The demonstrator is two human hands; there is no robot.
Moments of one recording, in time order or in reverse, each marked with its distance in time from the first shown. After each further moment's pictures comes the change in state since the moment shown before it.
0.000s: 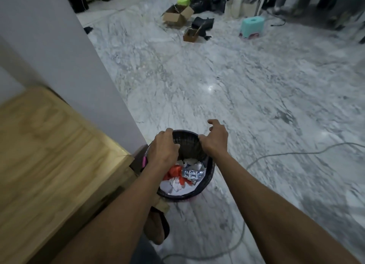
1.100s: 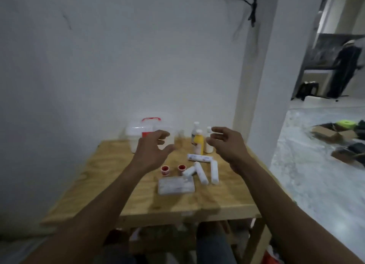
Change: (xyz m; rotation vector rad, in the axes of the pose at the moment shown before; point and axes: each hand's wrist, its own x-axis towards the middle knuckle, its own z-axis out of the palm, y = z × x) left_hand -0.346 -0.216 -0.308 -0.229 0.896 -0.264; right_hand -0.323 -0.300 0.069 0.376 -0.772 -0.746
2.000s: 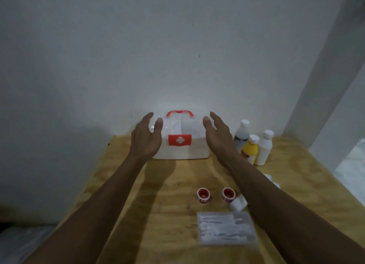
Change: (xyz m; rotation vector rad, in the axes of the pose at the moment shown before) left_hand 0.132 -0.161 -0.007 -0.034 0.176 -0.318; right_hand 0.146 0.040 0.192 -0.134 -0.038 0.053
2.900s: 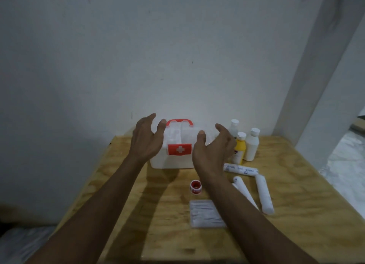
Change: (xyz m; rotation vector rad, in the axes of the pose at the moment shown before) left_hand -0.027 0.022 -0.006 0.128 0.001 0.038; right_hand -0.090 -0.028 0.007 0.092 0.439 0.052
